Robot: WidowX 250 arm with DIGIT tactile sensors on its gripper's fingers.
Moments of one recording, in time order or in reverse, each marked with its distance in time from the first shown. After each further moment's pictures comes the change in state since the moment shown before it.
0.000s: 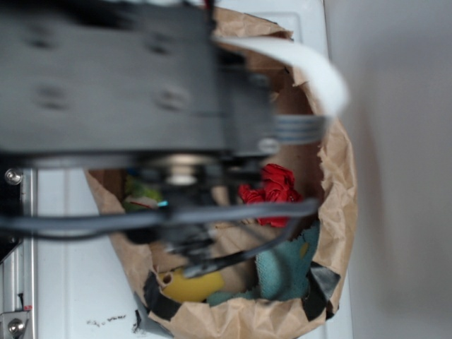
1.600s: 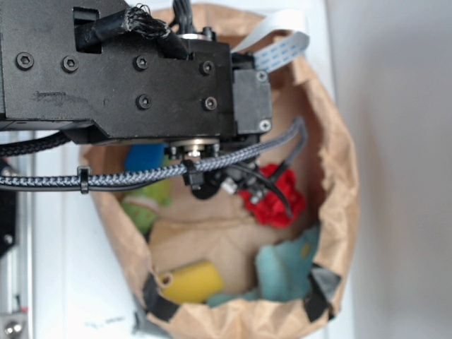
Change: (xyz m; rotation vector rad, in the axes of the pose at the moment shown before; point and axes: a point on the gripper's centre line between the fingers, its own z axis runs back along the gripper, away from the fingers) arm 0.005 0.026 -0.039 0.040 -0.121 0.551
